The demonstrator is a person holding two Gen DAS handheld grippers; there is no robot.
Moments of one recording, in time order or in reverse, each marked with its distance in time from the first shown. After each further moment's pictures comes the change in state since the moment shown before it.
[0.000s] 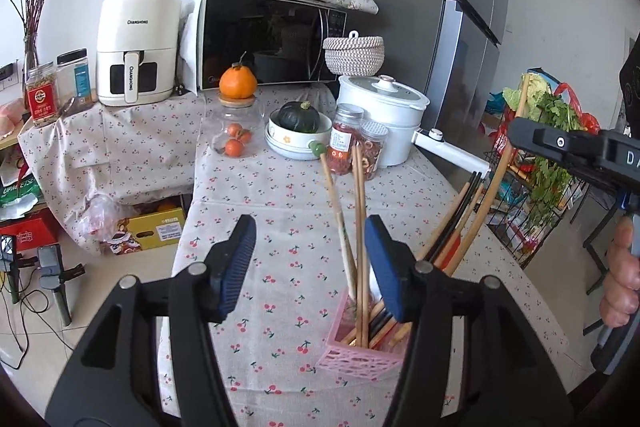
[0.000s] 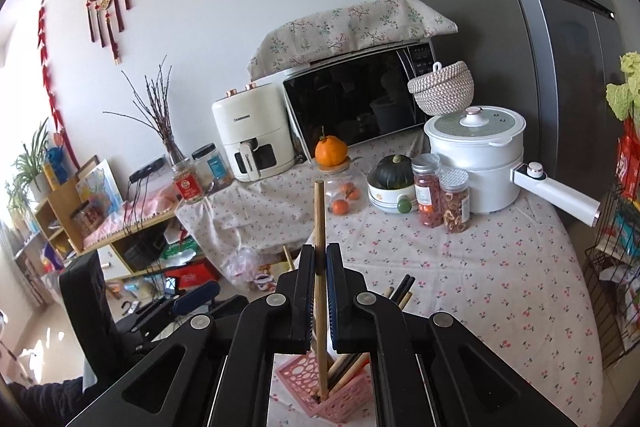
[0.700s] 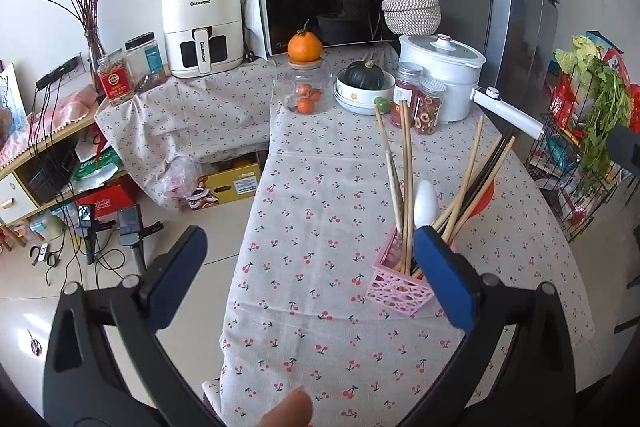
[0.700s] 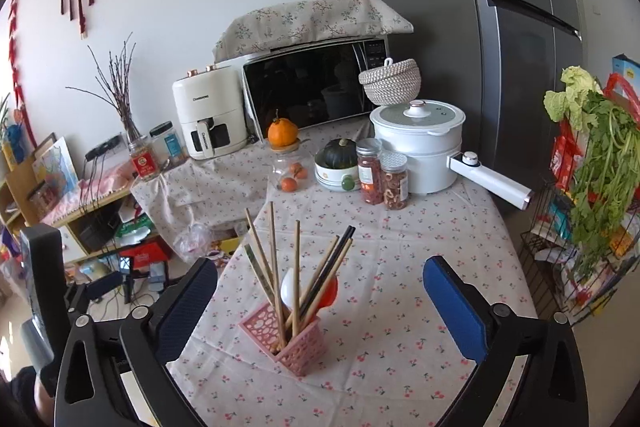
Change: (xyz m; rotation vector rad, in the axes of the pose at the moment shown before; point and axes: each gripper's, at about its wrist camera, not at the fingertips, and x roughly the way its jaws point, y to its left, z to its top) left arm -0.054 -0.023 -0.008 0.015 0.142 0.284; right arm -0.062 0.014 -0.019 -0.030 0.051 -0.243
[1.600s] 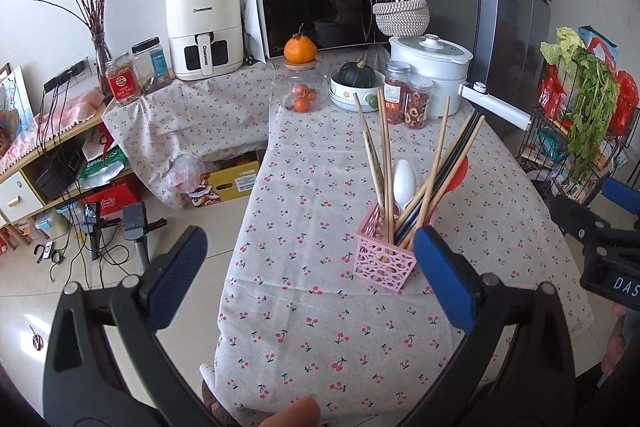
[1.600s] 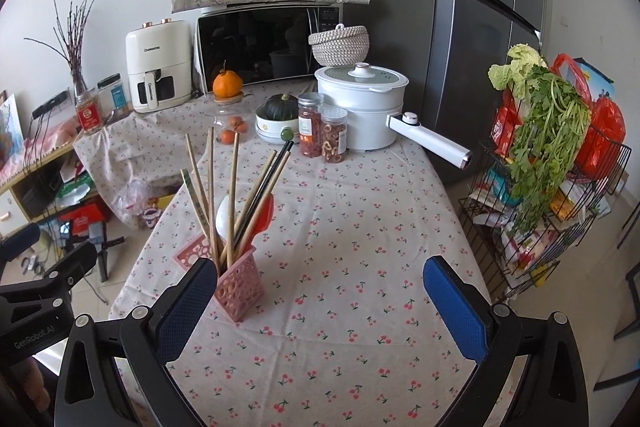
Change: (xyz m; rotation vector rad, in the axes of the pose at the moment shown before) left arm -0.023 -0.012 -0.024 0.012 -0.018 0.004; right arm 0.001 0.000 -0.055 -0.050 0.098 -0.229
